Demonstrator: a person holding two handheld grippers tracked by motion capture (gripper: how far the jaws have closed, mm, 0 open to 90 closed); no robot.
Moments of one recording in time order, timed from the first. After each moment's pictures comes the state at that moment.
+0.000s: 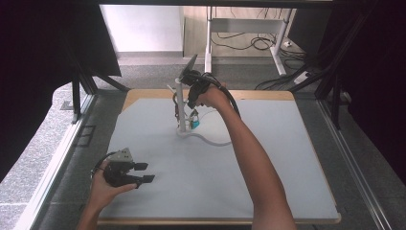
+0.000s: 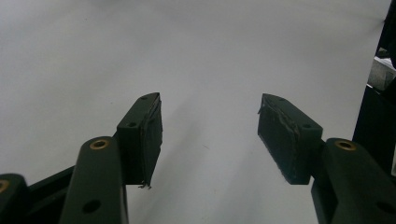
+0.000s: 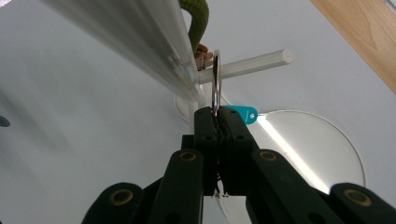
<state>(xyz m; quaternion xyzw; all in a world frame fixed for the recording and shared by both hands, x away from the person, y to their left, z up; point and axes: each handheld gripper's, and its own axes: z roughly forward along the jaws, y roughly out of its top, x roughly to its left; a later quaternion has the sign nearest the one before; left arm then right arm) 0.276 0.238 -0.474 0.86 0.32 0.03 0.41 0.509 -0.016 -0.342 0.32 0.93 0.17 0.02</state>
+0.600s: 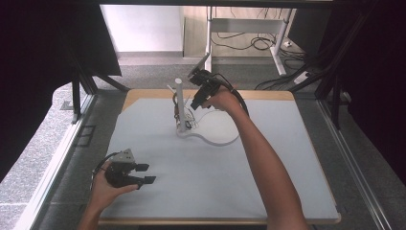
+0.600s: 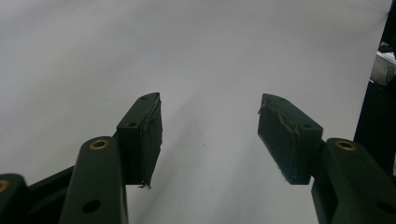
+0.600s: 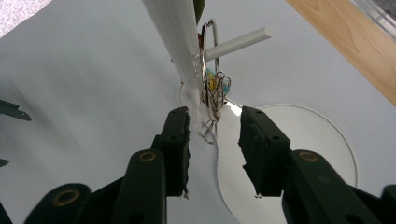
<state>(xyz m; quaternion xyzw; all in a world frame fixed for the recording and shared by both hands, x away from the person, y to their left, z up) 0.276 0.234 -0.477 0.86 0.32 0.03 0.40 0.484 -0.047 -0.325 0.33 0.92 0.22 0.04</state>
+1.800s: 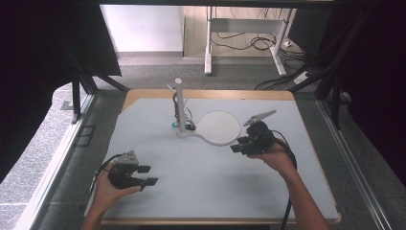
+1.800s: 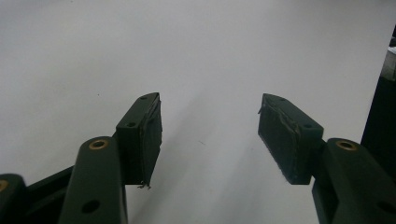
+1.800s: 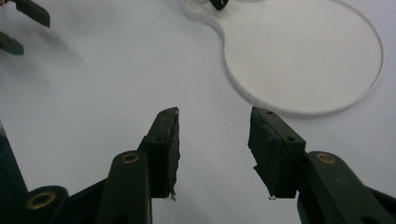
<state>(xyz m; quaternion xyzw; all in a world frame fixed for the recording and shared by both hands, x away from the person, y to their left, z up) 0.274 0.227 -0.482 0.87 0.32 0.03 0.38 0.353 -0.205 -0.408 0.34 0.87 0.35 0.05</state>
